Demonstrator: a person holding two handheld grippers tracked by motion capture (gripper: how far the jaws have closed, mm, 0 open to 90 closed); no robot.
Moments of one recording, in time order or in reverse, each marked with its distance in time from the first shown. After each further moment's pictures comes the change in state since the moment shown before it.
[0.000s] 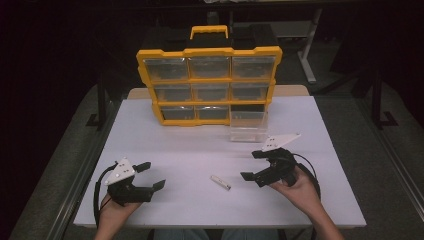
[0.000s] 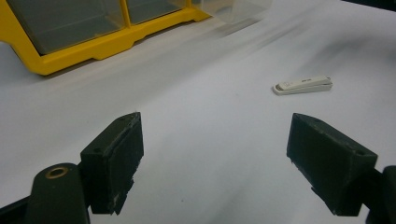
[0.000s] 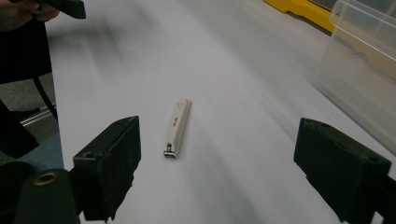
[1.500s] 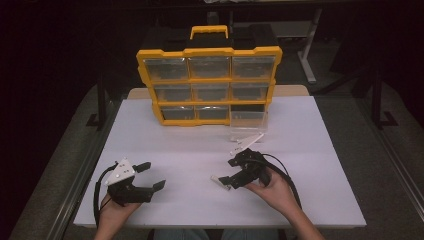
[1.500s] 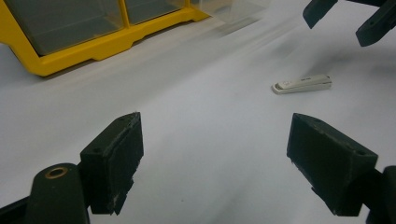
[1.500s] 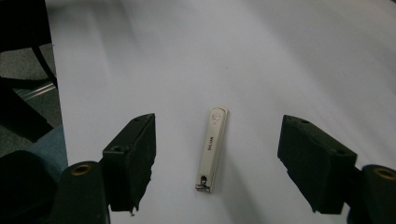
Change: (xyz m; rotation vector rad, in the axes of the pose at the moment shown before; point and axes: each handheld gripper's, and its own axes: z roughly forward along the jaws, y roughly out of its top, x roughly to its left) left arm 0.000 0.000 0.000 0.002 -0.003 0.008; right arm 0.025 0.025 0.057 0.165 0.047 -0.010
